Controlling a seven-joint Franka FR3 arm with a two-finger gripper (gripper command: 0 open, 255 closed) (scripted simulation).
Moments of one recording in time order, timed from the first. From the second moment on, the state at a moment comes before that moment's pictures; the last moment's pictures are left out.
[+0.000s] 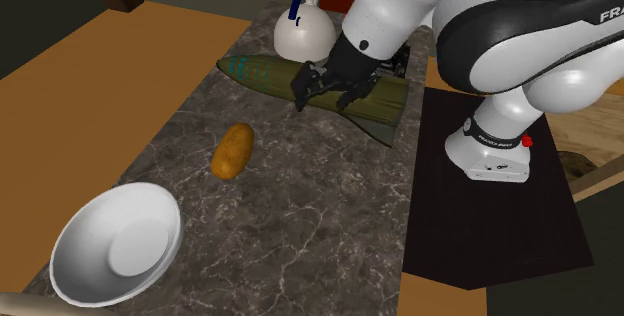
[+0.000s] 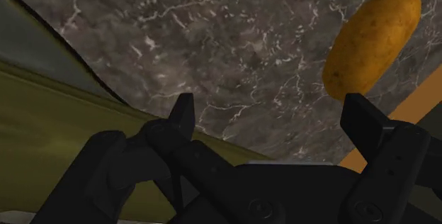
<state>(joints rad) -0.18 -0.62 0.67 -2.72 0.48 2.57 1.09</state>
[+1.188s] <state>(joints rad) -1.42 -0.48 1.90 -2.35 0.29 2.95 1.90</state>
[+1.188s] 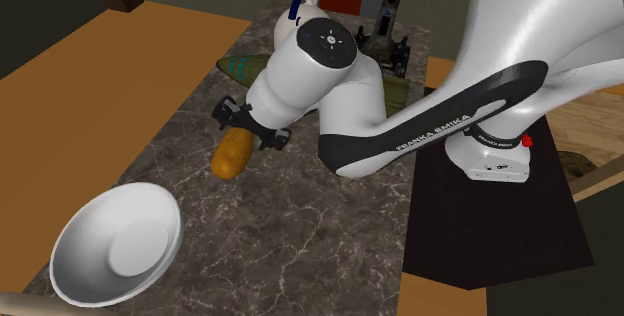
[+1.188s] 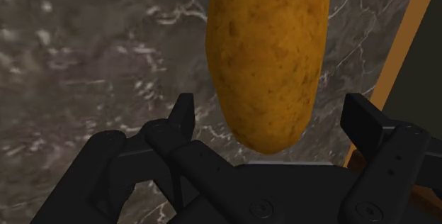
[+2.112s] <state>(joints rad) -1.50 -0.49 1.98 -2.33 0.31 2.97 1.89</state>
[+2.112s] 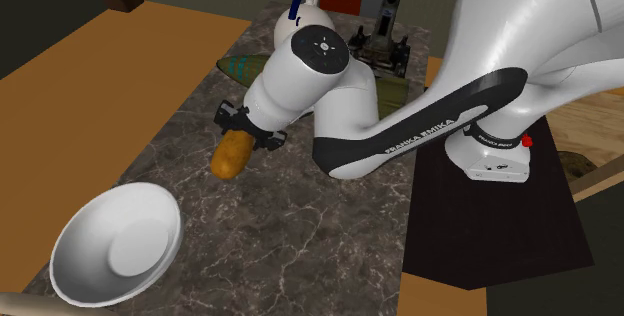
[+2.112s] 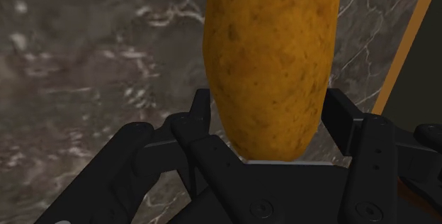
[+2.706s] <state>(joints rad) -1.45 -0.48 1.92 -2.32 0.29 2.94 1.89</state>
